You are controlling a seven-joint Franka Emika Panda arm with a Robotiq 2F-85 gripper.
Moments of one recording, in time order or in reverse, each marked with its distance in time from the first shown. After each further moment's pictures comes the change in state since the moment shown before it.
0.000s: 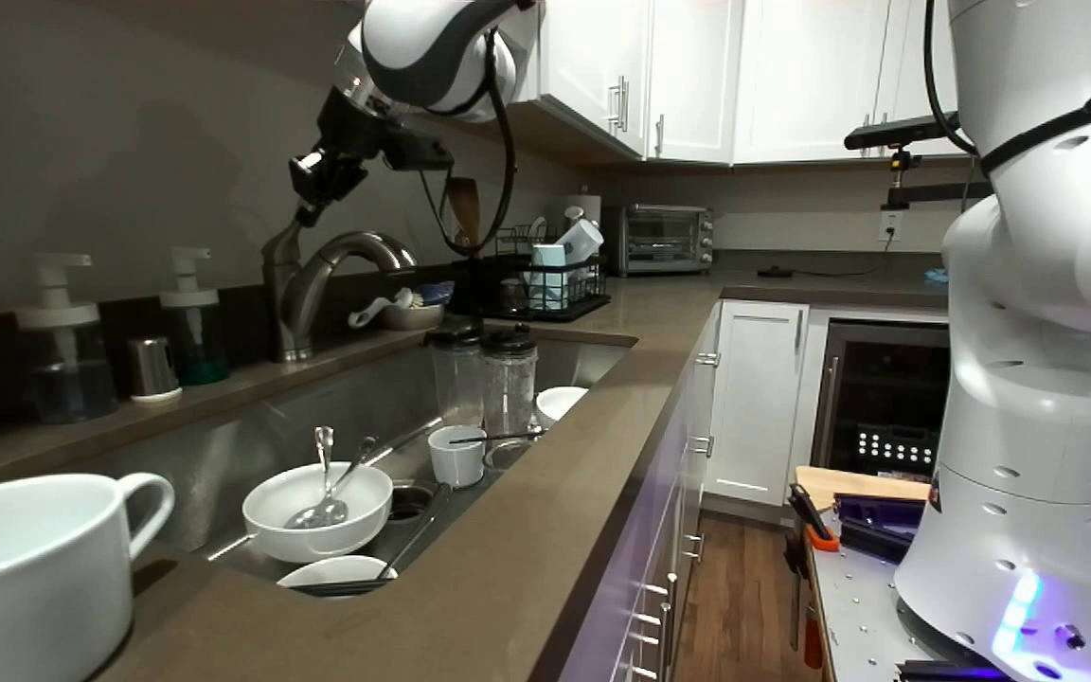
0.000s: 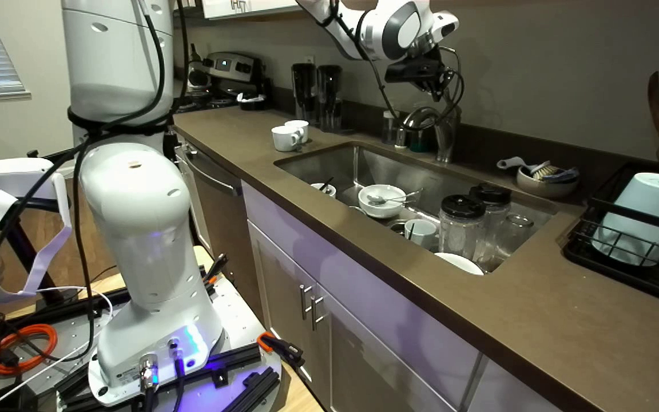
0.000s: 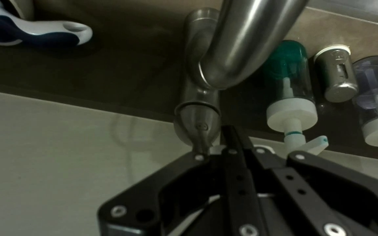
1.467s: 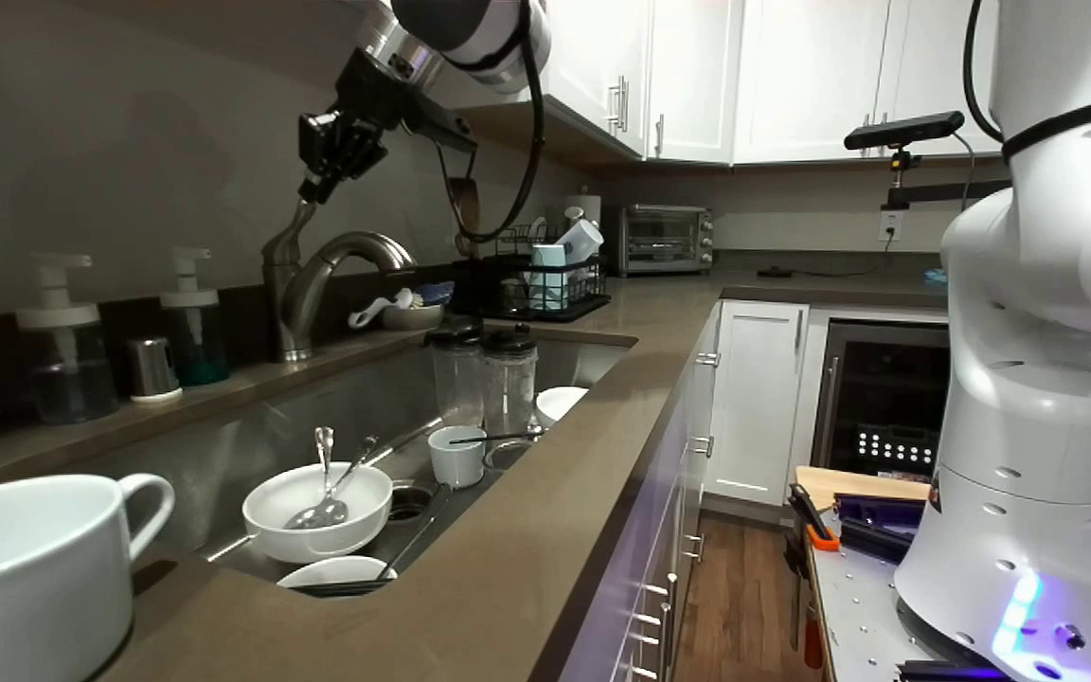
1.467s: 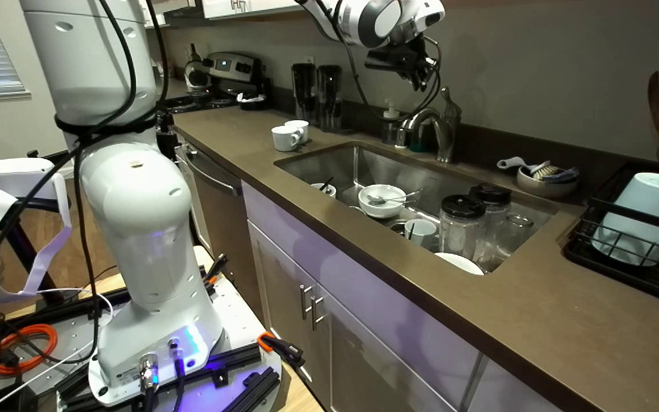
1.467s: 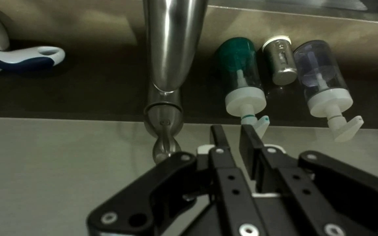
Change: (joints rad) arm 0.017 -0.161 0.021 -0.148 0.158 -0.003 -0.004
